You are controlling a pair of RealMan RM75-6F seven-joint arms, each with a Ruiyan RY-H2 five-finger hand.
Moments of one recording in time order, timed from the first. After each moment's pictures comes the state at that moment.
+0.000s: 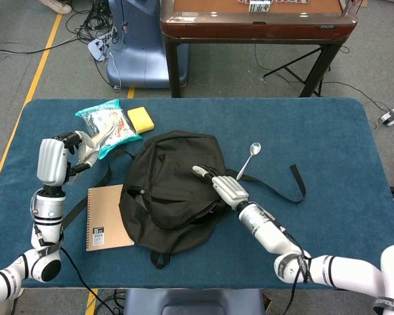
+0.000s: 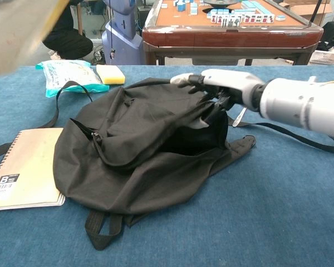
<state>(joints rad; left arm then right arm) -0.61 -1.44 -0.35 -1.37 1.37 1.45 -0.15 0.80 -1.51 0.26 -1.61 -1.02 0.78 0.02</state>
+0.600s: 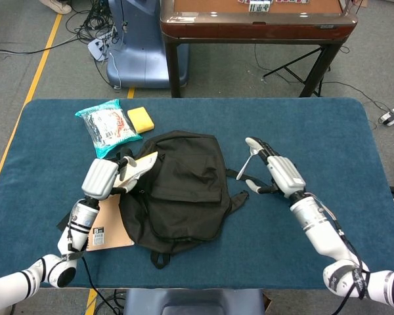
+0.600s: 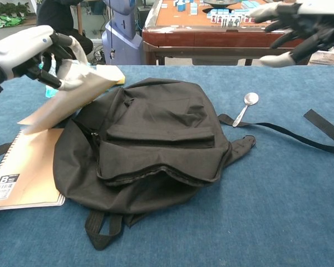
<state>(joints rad) -0.66 -1.53 -0.20 -1.35 1.36 1.22 0.07 0.61 -1.17 0.28 -1.81 -1.11 0.97 0.14</state>
